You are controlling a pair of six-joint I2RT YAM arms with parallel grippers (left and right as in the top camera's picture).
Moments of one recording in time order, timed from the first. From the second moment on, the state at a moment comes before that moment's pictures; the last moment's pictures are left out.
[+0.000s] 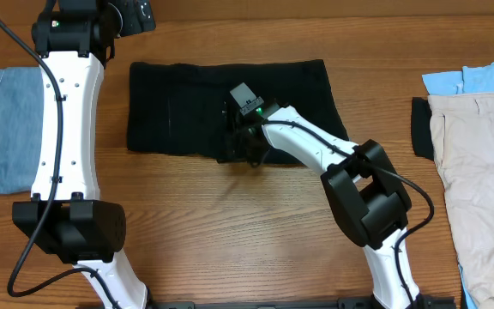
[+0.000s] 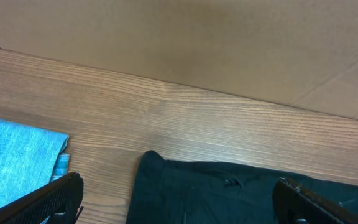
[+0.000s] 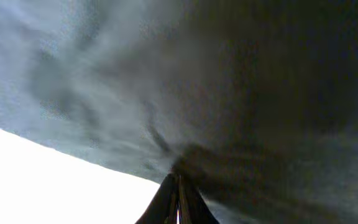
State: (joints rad) left arm 0.00 1.97 2.17 -0.92 -0.08 -0.21; right arm 0.64 2.22 1.67 -0.77 -0.26 0.42
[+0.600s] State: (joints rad) left arm 0.00 1.97 2.17 -0.92 -0.07 -0.21; right arm 0.63 2.29 1.79 -0.75 -0.16 0.32
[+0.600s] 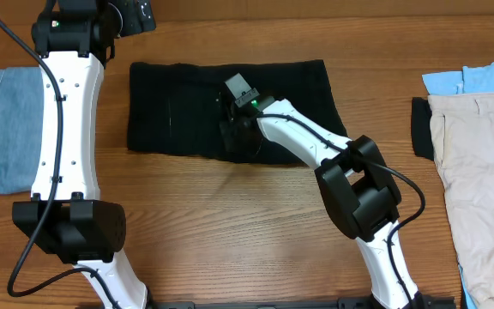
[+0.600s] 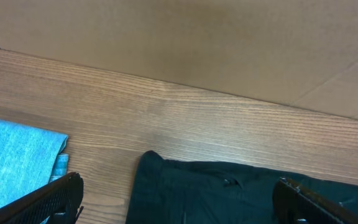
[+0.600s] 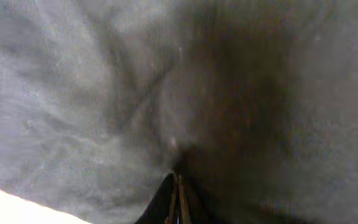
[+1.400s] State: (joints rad) left arm 0.00 1.97 2.17 -0.92 -0.07 -0.21; right arm 0.54 2.37 2.10 -0.74 -0.07 0.28
